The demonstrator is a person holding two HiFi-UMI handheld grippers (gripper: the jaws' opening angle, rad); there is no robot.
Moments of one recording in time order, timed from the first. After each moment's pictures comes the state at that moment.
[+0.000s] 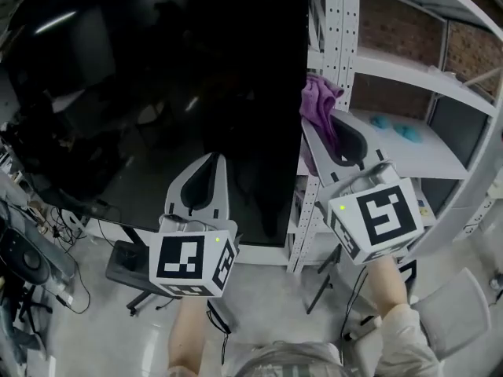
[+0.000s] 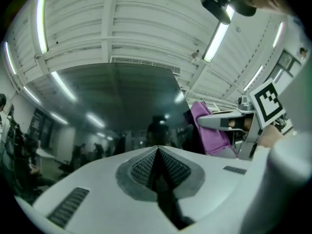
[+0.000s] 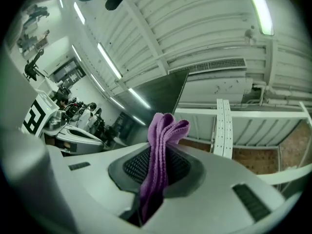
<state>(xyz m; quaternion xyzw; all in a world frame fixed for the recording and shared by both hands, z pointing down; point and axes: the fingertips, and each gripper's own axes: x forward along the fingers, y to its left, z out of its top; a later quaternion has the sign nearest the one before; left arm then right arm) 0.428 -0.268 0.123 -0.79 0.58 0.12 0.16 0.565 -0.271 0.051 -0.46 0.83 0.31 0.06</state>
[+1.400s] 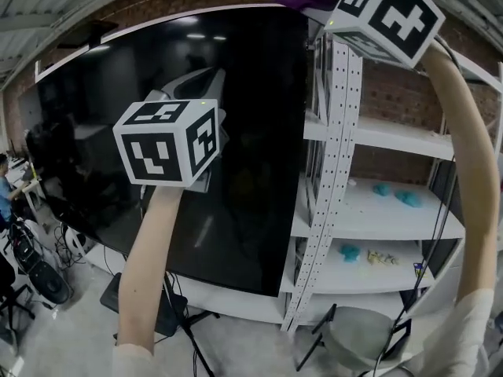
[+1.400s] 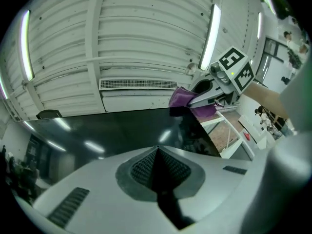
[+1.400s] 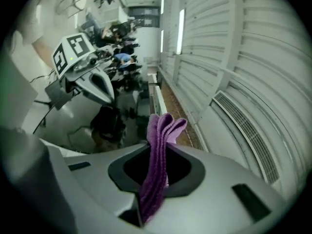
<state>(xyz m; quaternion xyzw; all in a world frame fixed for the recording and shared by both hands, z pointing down) 0.414 -0.264 -0.119 -0.76 0.58 0.14 0.27 0.527 -0.250 -0.227 -0.40 0.63 0.61 -0.25</state>
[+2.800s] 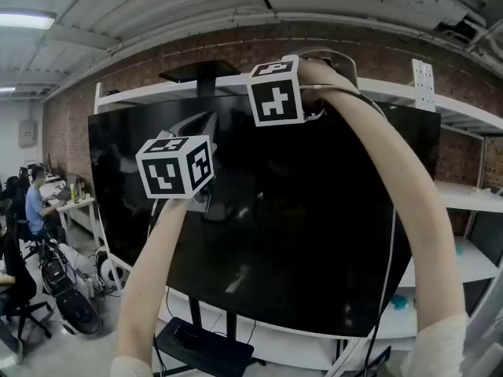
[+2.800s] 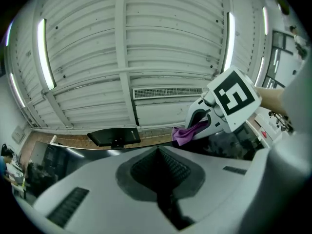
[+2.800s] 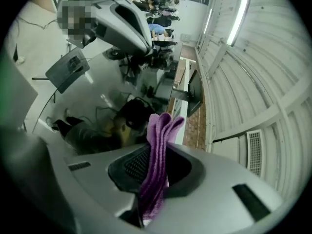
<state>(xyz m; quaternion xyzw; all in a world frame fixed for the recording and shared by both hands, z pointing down) 0.062 -0.212 -0.171 -0.70 0.63 0.18 0.27 0.161 -0.290 -0.210 -0.34 0.49 0.64 -0.49</state>
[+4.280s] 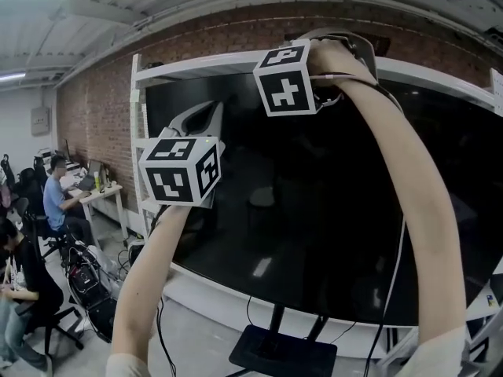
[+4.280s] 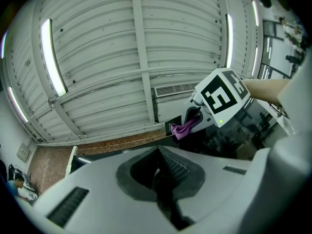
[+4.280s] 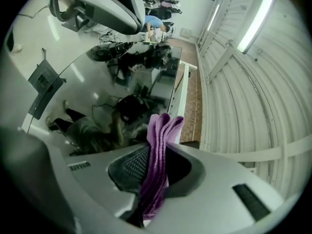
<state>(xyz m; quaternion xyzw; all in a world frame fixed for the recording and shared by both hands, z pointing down) -0.311 -0.197 -0.135 -0.68 0.65 0.15 0.32 -0.208 -0.298 -0.197 -0.38 0.45 0.65 -0.49</state>
